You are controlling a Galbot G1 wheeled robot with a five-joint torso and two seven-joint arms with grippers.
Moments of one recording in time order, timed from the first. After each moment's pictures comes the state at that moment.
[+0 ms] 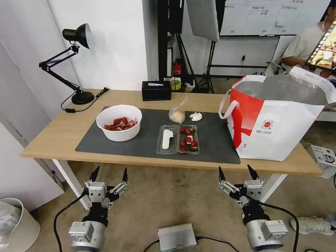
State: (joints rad) left arm 1.78 -1.49 -0.52 -2.30 -0.02 0.02 -0.04; right arm -1.72 1.36 0.53 2.31 0.08 -0.13 0.06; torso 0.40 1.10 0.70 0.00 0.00
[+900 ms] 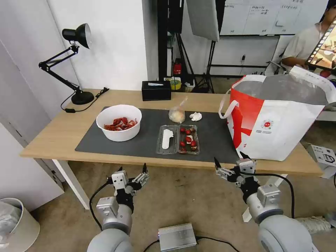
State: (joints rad) left arm 1.58 -1.41 -0.25 -2.29 -0.38 0.29 -0.39; right arm -1.56 1.10 0.47 2.31 0.24 -0.36 0.17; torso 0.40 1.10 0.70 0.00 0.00
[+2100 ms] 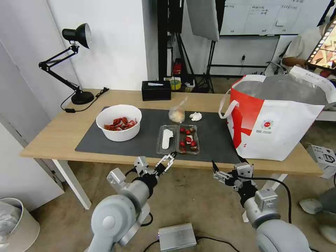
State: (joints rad) left arm 1.25 -1.43 -0.20 -2.28 -1.39 0.41 -0.76; right arm -1.59 1.13 0.45 2.31 0.22 -0.35 0.17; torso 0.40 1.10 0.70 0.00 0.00
